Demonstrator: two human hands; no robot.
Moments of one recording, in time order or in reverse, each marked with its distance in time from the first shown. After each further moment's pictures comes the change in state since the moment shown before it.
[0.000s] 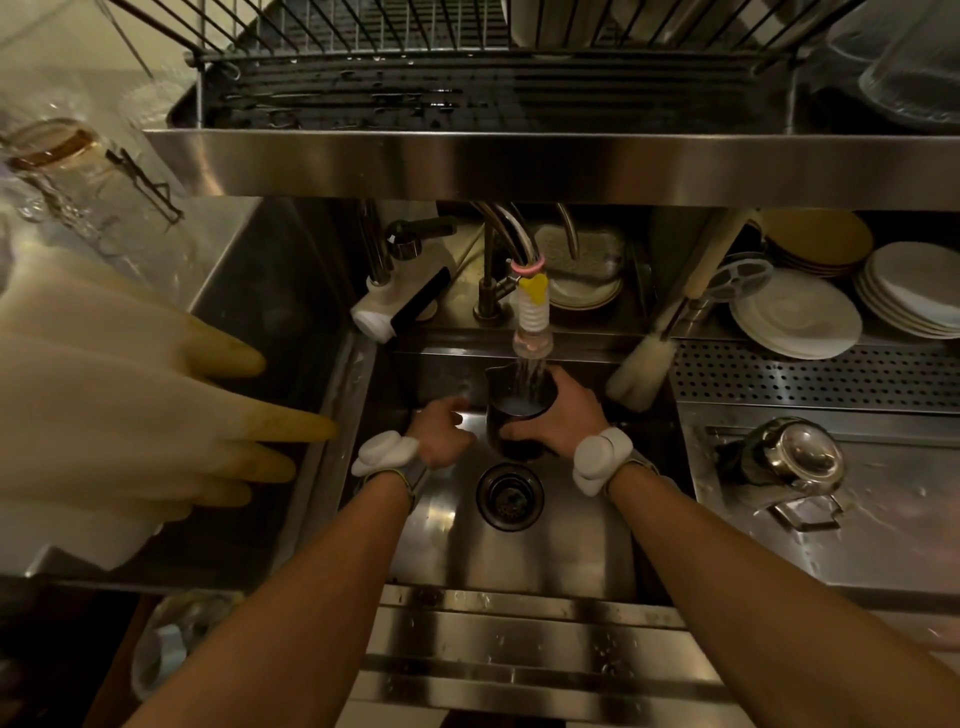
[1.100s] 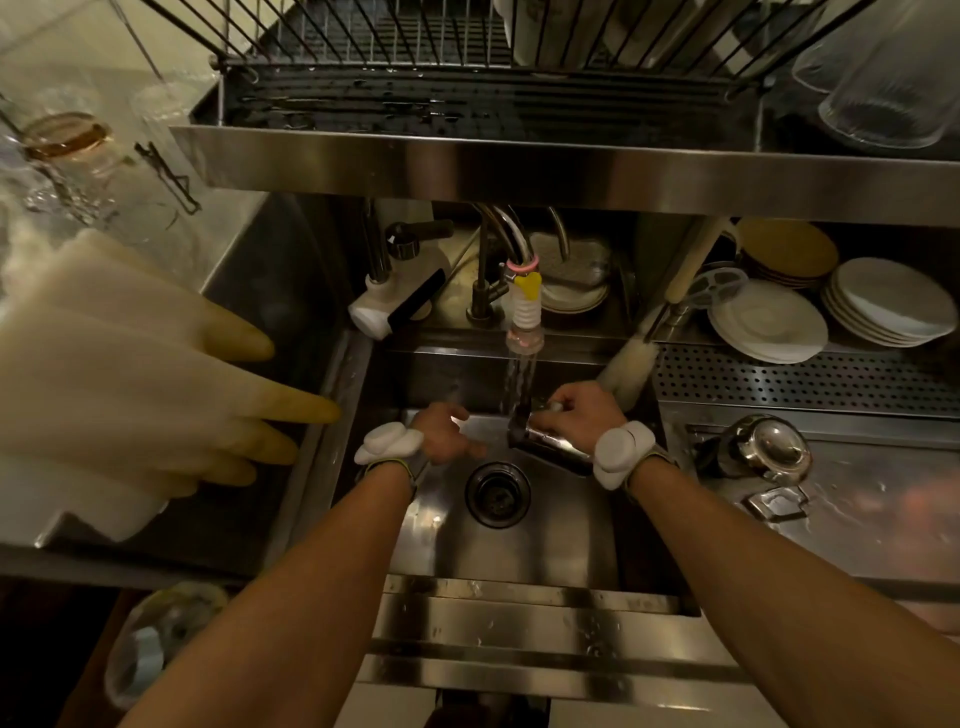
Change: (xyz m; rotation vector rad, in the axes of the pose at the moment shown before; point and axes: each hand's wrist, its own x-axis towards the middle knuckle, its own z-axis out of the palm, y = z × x) left_hand 0.002 -0.005 0.007 0.057 -0.105 -0.047; right_hand -0.013 0.010 -0.027 -0.100 -0.010 0.017
